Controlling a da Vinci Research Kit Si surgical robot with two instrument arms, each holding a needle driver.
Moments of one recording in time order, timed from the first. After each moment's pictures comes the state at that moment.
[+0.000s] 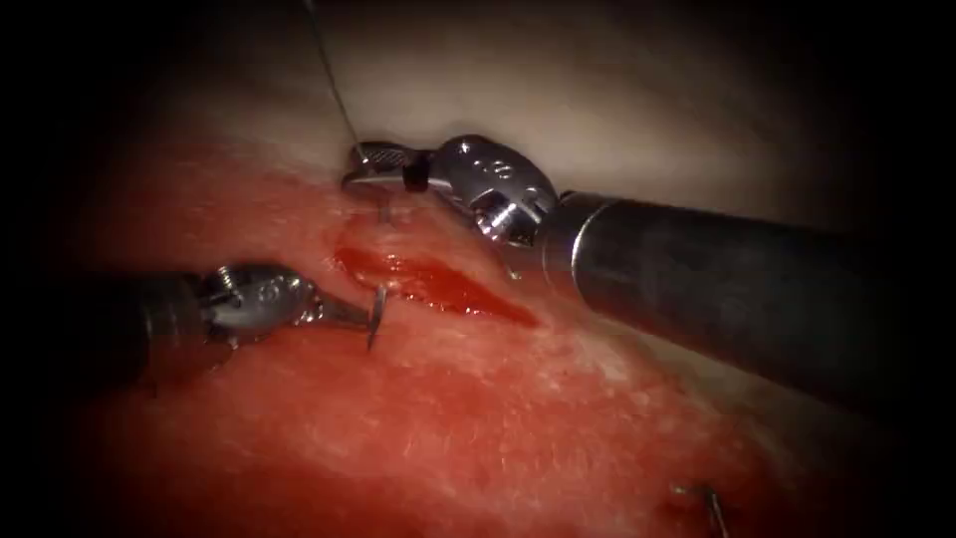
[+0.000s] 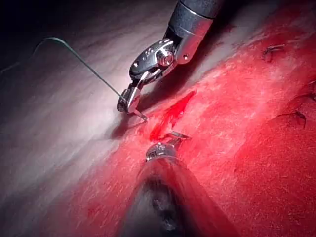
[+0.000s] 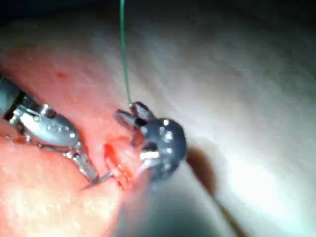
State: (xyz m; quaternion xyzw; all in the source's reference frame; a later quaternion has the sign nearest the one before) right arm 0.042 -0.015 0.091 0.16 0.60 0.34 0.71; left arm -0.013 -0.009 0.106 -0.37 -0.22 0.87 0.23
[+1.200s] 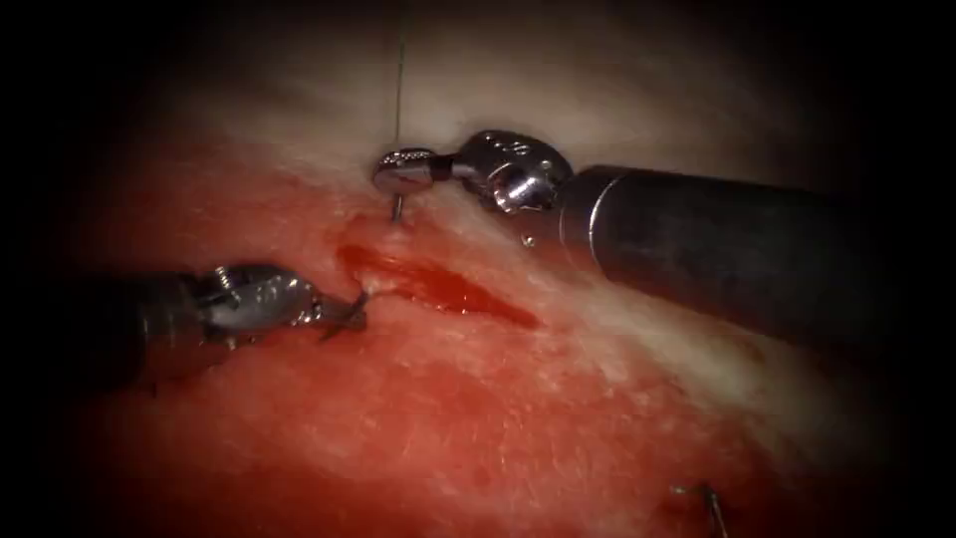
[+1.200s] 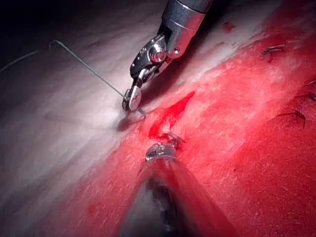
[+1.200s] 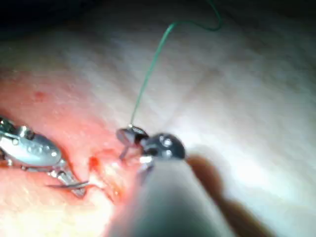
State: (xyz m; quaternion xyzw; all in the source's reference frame) right arm 0.040 -0.016 0.094 0.33 0.53 0.43 0.65; left arm -0.013 -0.009 0.106 -0.37 -0.22 0.87 0.23
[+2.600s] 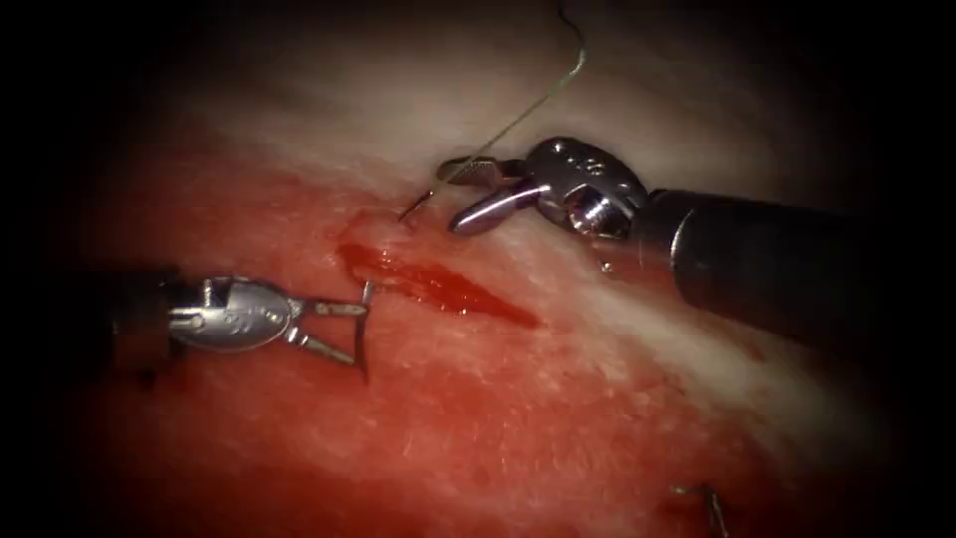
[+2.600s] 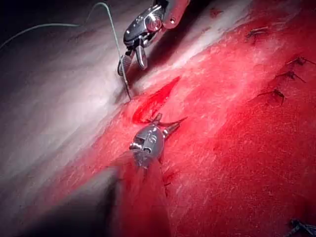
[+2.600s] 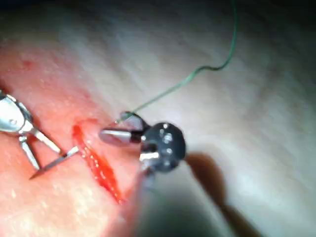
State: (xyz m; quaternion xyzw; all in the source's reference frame) right arm 0.034 -0.014 0.092 0.26 0.63 0.28 0.68; left arm -0.013 -0.010 0.104 -0.50 -0.10 0.86 -0.05
